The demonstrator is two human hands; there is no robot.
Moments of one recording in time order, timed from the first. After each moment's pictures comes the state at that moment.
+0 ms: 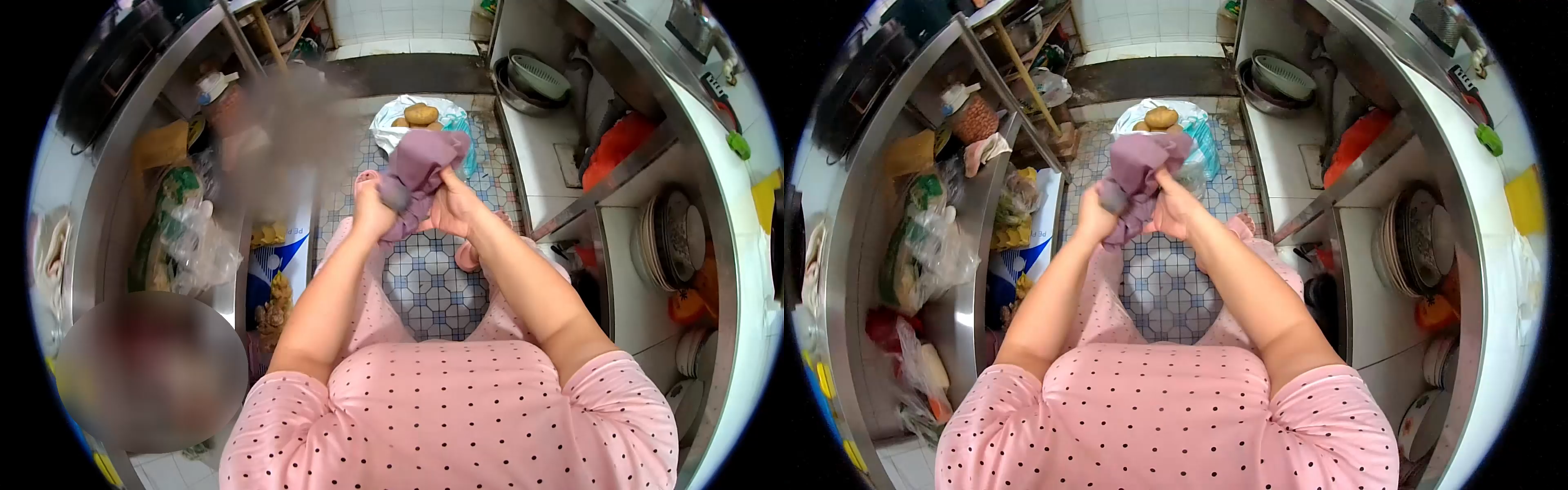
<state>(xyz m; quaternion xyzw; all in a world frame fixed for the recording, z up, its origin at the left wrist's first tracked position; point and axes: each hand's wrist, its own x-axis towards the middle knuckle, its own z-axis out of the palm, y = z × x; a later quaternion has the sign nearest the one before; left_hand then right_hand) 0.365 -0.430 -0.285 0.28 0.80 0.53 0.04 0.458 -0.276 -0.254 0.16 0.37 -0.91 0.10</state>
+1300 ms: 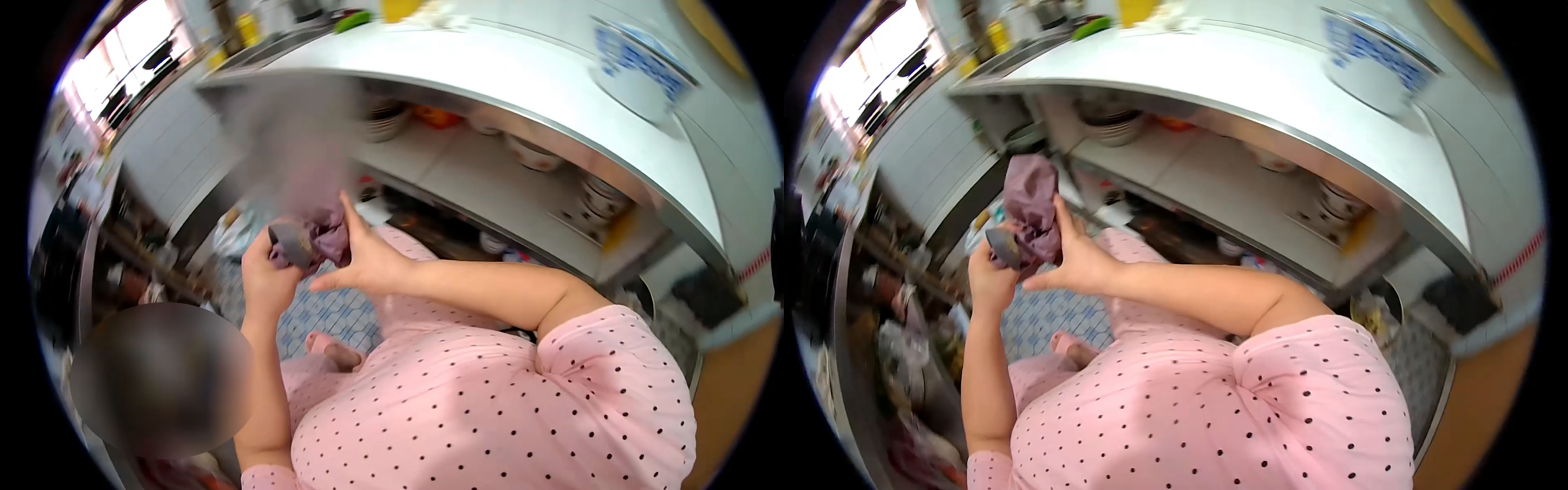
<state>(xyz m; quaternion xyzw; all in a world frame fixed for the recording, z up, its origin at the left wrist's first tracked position) 0.716 -0.535 -0.092 0.59 0.58 0.54 0.15 0.879 -0.463 -0.129 0.21 0.79 -0.44 -0.37</state>
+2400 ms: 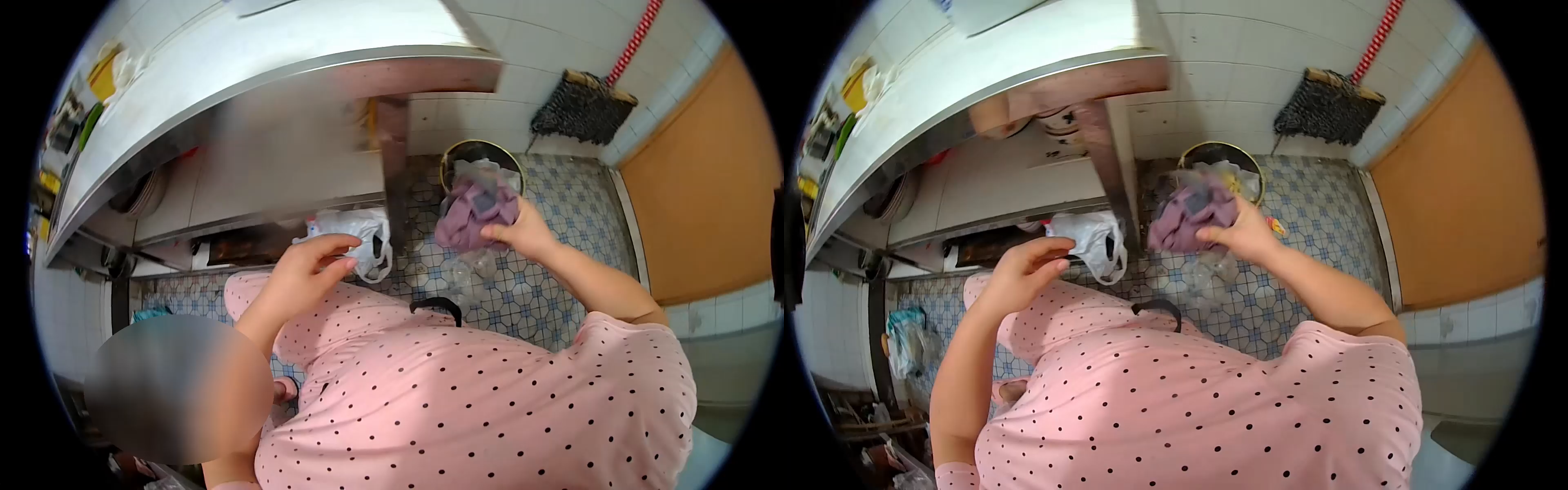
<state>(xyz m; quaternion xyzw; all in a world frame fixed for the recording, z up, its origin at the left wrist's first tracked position) 1.058 -0.506 -0.148 0.81 0.30 0.10 0.50 1.387 -0.658 -0.214 0.63 0.41 -0.42 -0.51</state>
